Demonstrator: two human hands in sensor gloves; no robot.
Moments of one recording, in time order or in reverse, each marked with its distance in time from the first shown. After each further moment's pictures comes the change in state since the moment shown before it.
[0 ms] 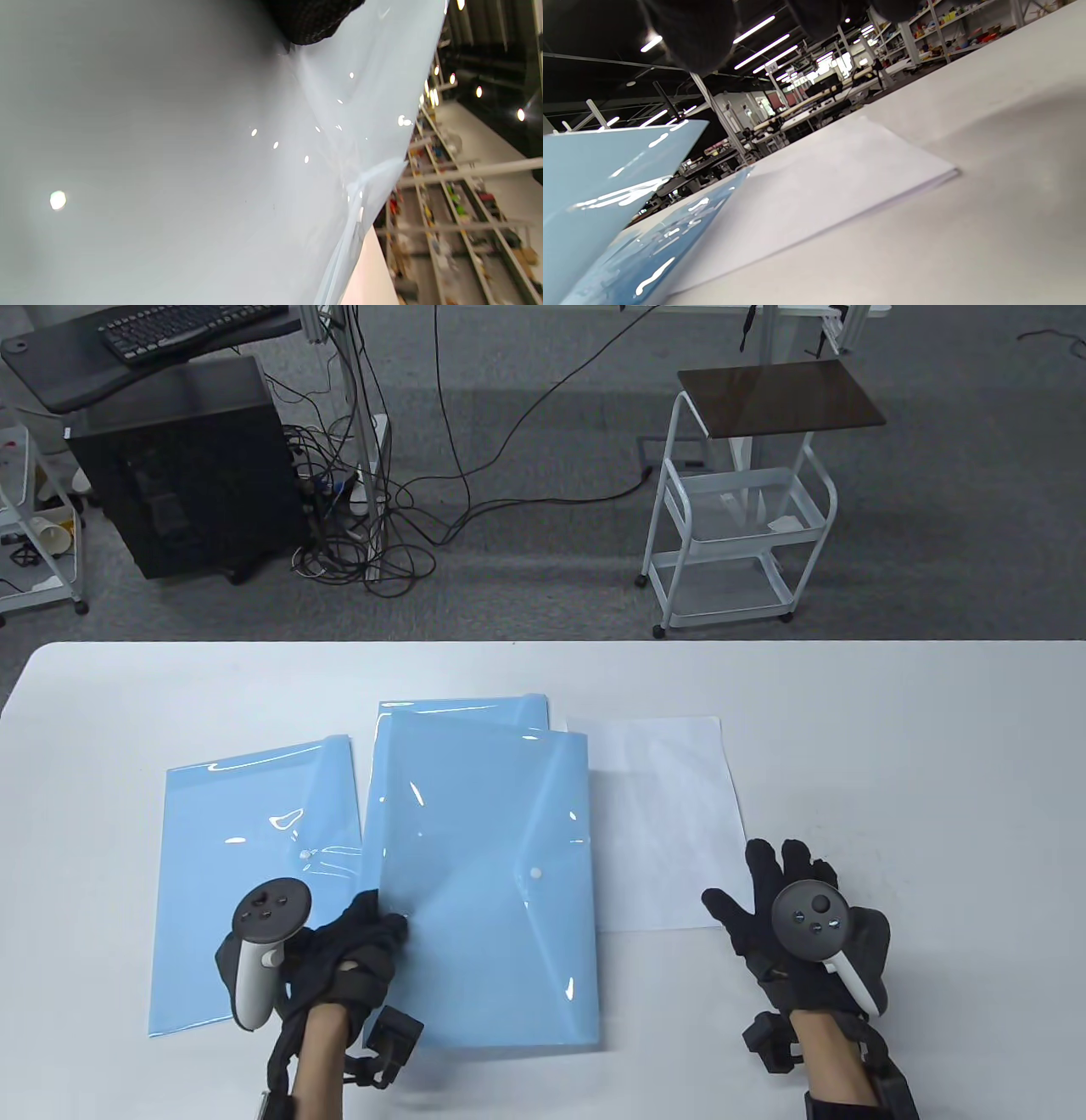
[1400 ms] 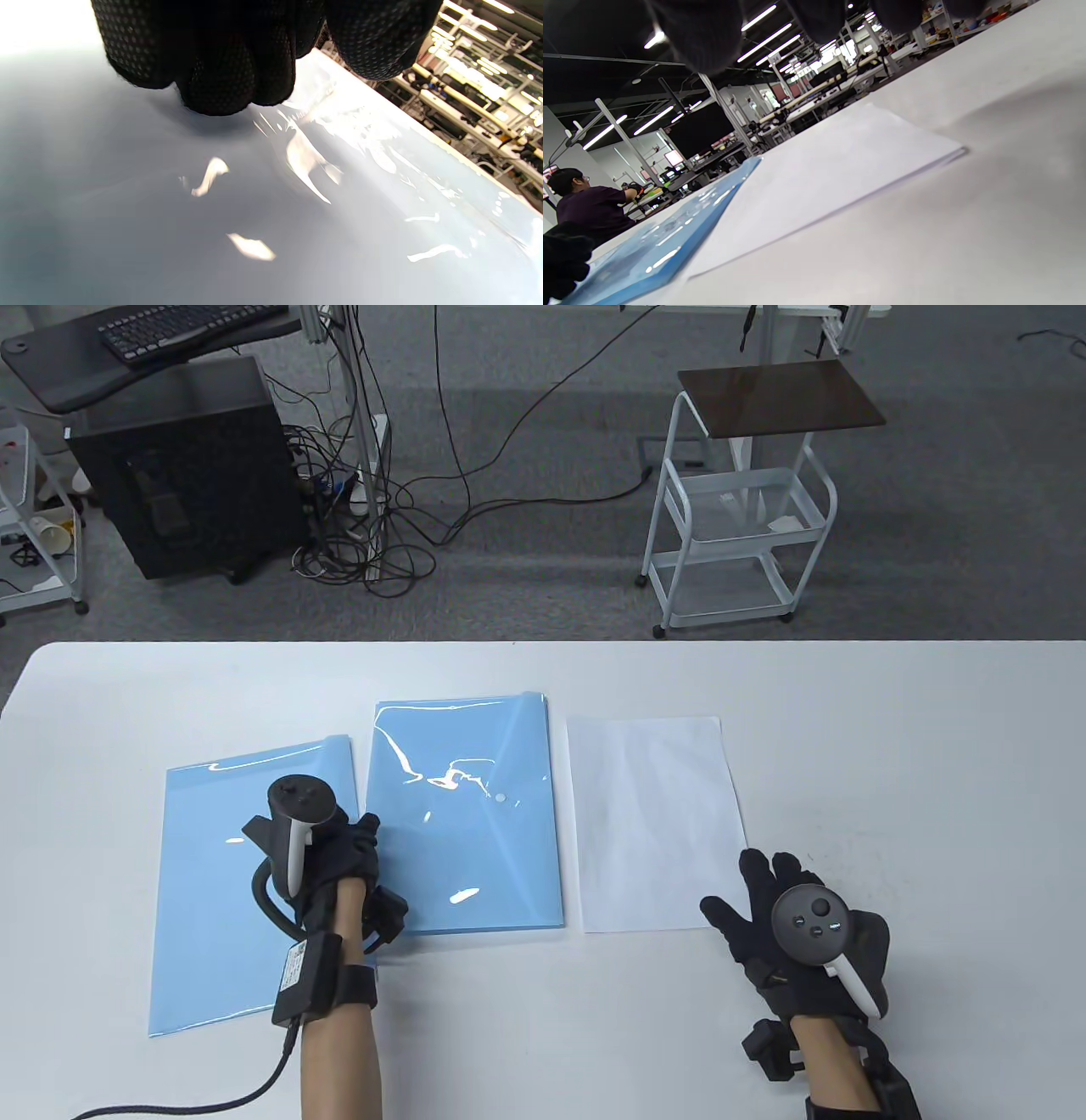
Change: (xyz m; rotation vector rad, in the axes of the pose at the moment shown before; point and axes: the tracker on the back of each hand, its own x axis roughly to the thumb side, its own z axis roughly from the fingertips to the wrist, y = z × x) left_hand 0.008 0.023 -0.120 0.396 0.215 -0.476; right_hand -0.001 0.005 0.003 0.042 -0.019 -0.037
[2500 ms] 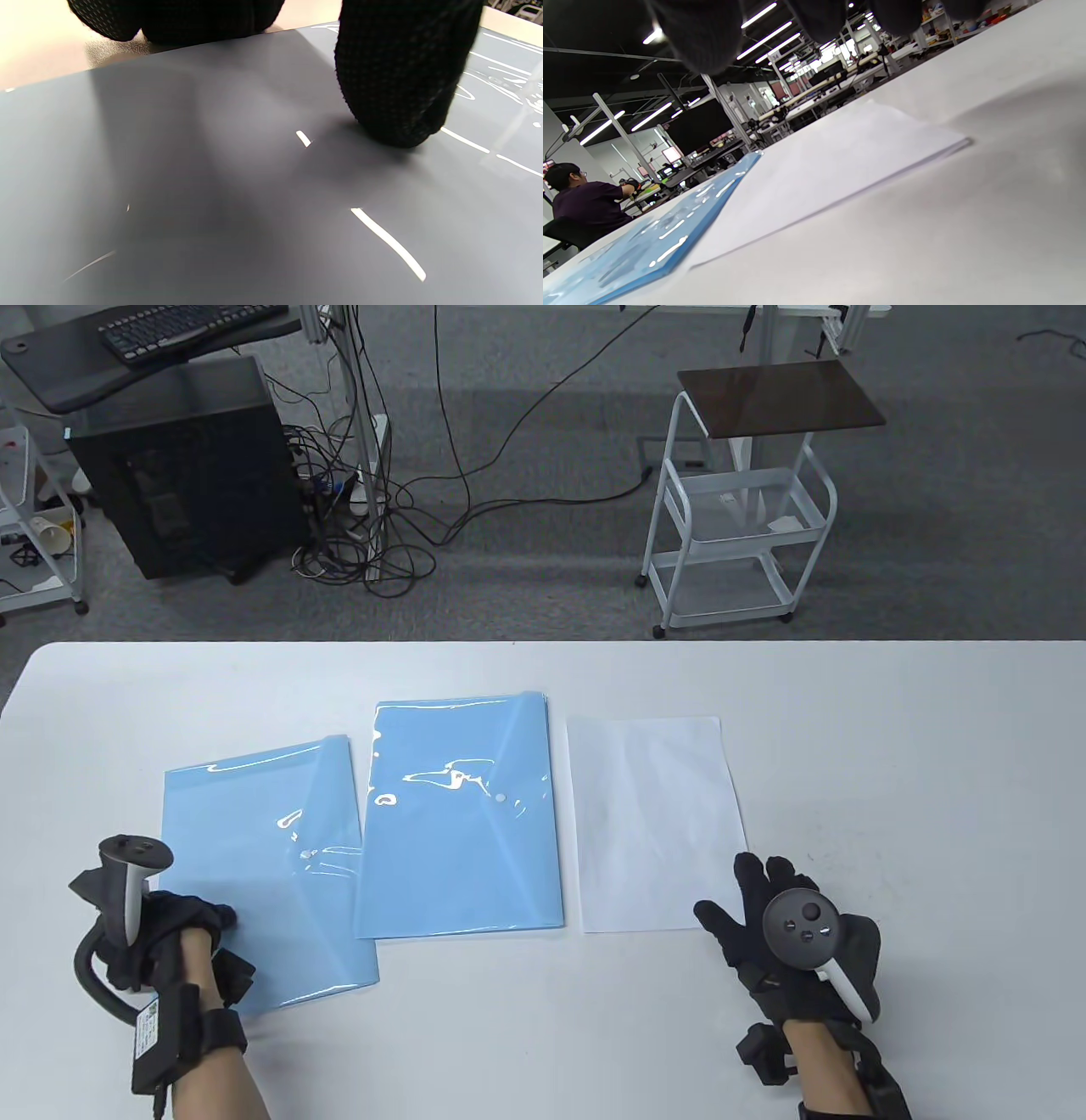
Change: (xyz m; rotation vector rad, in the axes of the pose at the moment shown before) left_hand -0.150 0.072 -0.032 -0.081 0.422 -0.130; right_hand 0.007 0.005 0.004 0.004 0.004 0.015
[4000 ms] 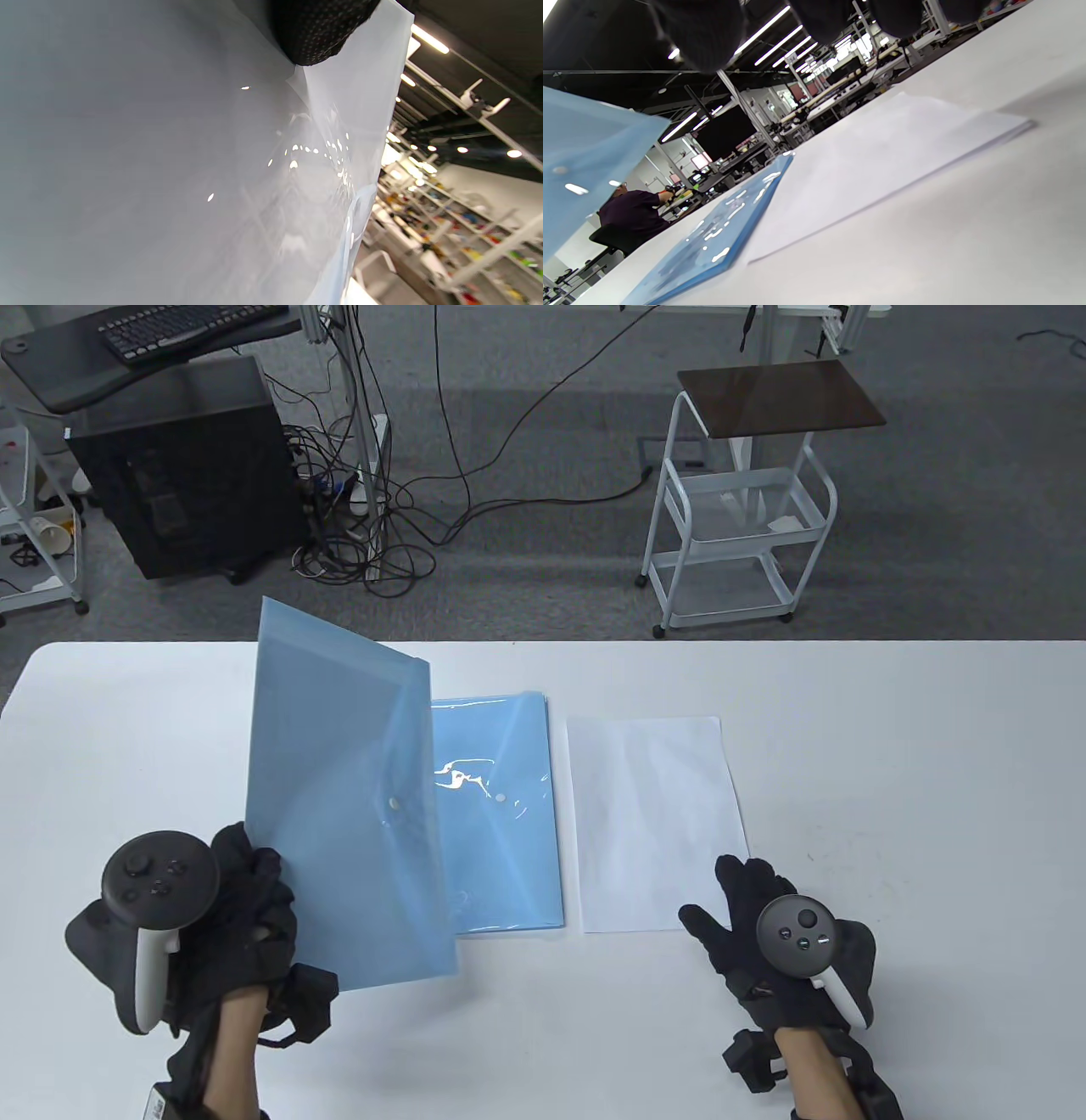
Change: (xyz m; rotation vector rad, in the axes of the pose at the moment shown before) left_hand 0.036 0.067 0.249 0.131 -0.683 0.381; right_hand 0.014 0.002 0.006 0.012 -0.071 -0.082
